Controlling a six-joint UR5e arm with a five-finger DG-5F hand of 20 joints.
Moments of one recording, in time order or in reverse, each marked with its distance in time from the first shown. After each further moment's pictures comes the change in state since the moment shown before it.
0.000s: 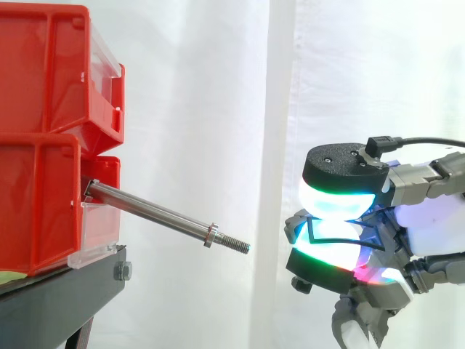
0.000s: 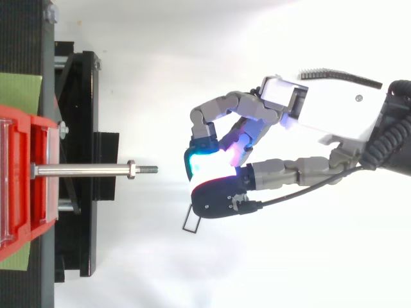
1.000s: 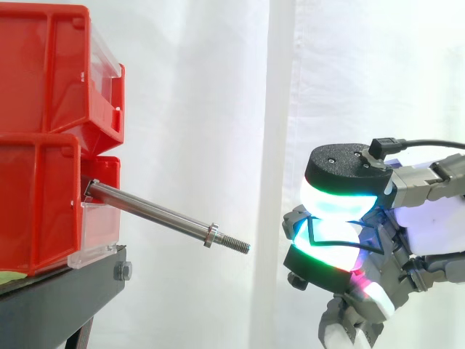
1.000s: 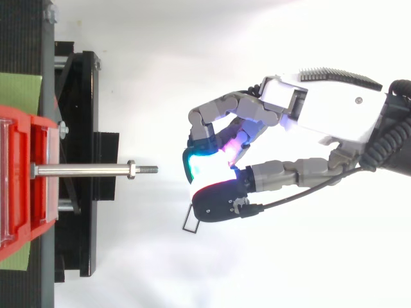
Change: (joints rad) arm 0.000 0.000 0.000 0.002 0.000 -0.031
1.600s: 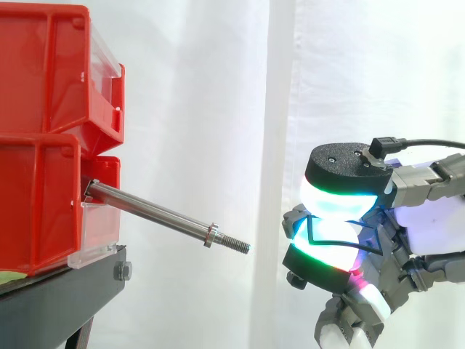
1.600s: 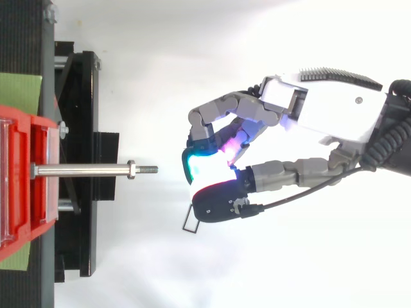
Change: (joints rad) arm 0.000 0.000 0.000 0.000 0.000 0.000
